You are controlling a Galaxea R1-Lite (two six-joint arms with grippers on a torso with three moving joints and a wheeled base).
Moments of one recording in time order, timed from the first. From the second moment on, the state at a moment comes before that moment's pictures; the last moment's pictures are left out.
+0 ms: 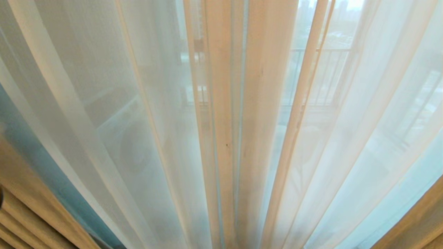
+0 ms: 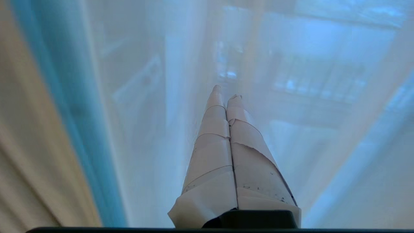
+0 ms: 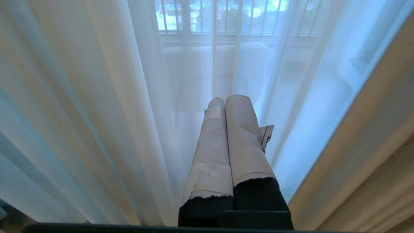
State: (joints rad) left arm 0.37 0.91 -0.36 -0.65 -0.24 -0.16; right arm 0.00 0.00 0.00 0.00 0.01 0.00
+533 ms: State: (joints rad) left arm 0.20 0.88 -0.21 -0.65 -0.25 -0.16; right arm 0.00 0.00 0.00 0.00 0.00 0.00
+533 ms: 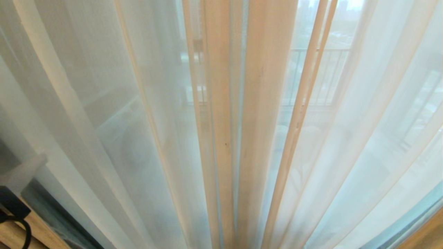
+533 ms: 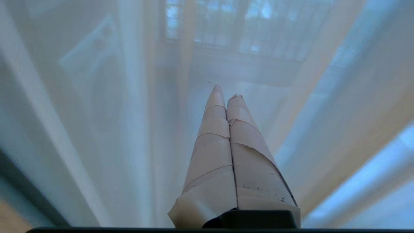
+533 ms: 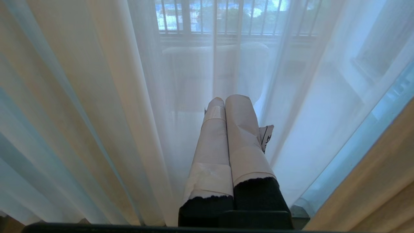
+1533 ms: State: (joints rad) left arm 0.00 0.27 0.00 -0.05 -0.01 -0.04; right arm 0.00 0.00 0.00 0.00 0.01 0.00
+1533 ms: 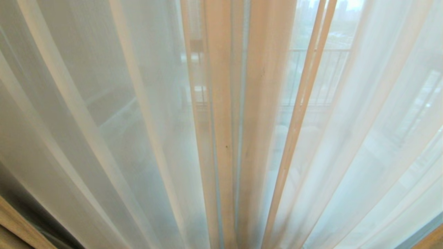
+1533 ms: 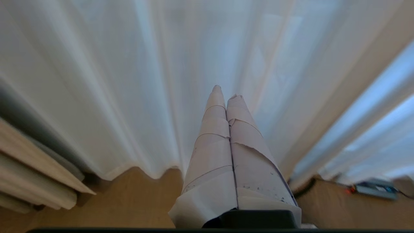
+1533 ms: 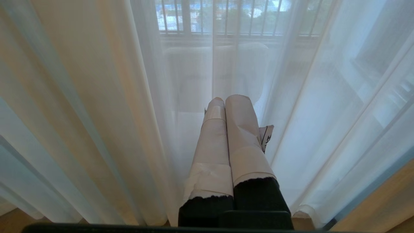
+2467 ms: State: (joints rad) left arm 0.00 0.00 0.00 -0.01 -0.06 0.16; right arm 0.00 0.00 0.00 0.00 0.00 0.00
